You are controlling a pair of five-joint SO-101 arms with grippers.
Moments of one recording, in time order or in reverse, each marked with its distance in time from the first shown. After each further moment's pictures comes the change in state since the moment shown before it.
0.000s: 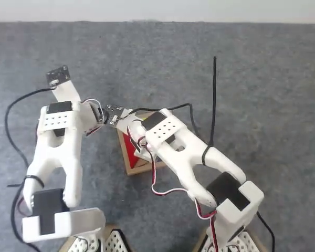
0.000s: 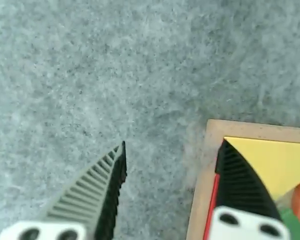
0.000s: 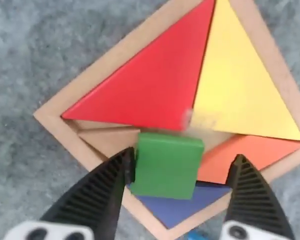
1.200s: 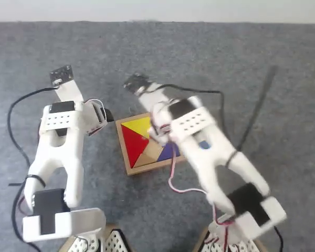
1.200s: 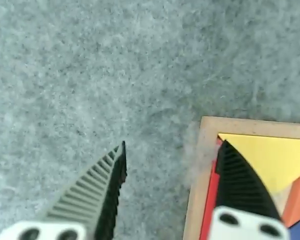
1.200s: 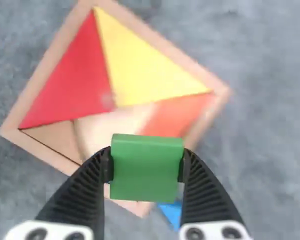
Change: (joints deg) left arm 1.1 0.0 0.0 0.0 0.0; right arm 7.6 -9.3 1.2 1.0 -8.9
